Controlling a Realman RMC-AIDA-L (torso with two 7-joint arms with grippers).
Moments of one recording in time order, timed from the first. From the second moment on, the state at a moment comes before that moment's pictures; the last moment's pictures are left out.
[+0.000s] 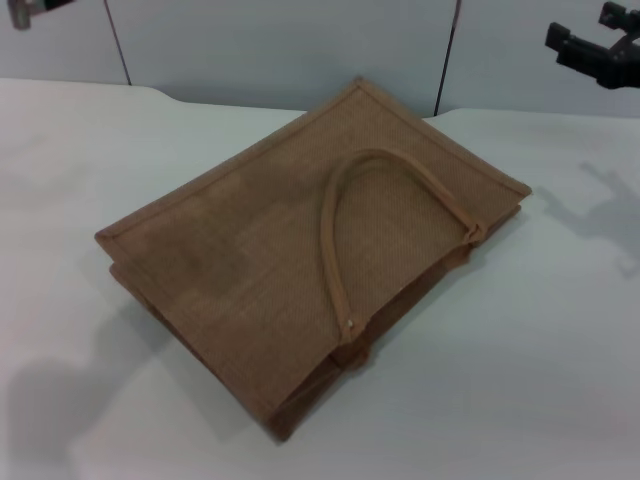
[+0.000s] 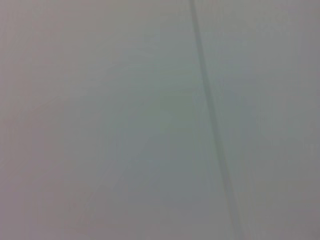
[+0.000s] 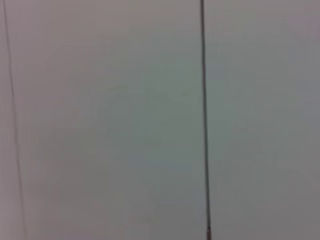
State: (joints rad) left arm -0.46 -2.03 1.16 1.43 -1.38 -0.84 1.29; right arm 0.67 2.04 -0.65 -0.57 -1.60 -1.02 1.21
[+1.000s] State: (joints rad) left arm -0.44 -2.04 1.53 0.98 -2.30 -0.37 2.29; right arm 0.82 2.04 -0.61 0.05 -0.64 -0.99 0.02
